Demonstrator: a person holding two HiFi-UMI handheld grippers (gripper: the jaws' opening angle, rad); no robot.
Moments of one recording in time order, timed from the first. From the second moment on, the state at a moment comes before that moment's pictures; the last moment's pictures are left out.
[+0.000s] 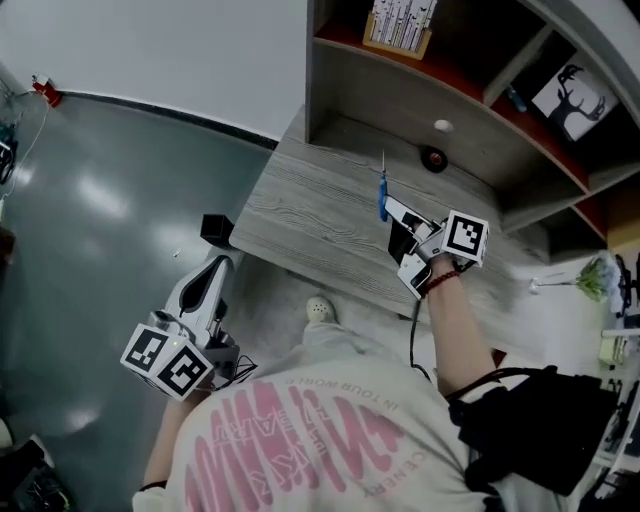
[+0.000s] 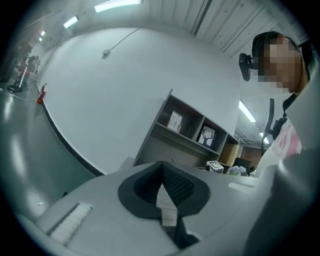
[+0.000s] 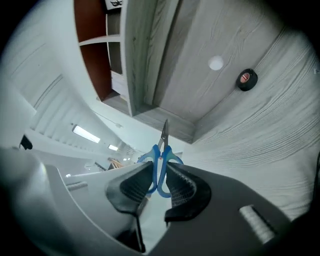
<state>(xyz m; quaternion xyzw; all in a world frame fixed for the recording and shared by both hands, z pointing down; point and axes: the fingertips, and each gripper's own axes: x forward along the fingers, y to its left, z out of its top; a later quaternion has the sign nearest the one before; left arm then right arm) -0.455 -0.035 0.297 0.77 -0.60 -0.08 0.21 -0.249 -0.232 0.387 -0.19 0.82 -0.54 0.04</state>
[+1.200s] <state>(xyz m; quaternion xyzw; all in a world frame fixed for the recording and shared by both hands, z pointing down) -0.258 0.013 0.297 0.91 -0.35 -0.07 0.24 -0.023 -0.001 0.253 -0.33 0.80 -0.42 0.26</state>
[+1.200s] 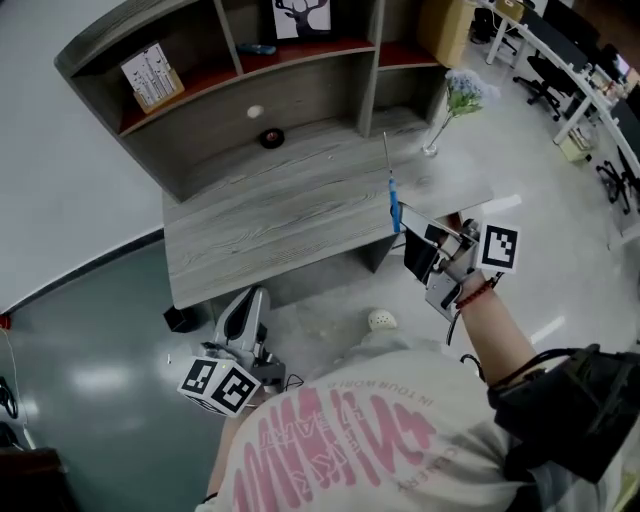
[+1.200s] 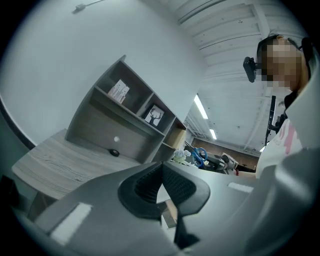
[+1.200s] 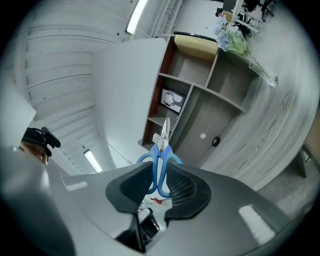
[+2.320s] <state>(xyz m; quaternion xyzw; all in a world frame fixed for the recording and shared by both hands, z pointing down) 0.029 0.035 0.319 0.94 -0.23 0.04 0.26 0.192 0.078 0.358 -0.38 0.71 -0.53 0.27</state>
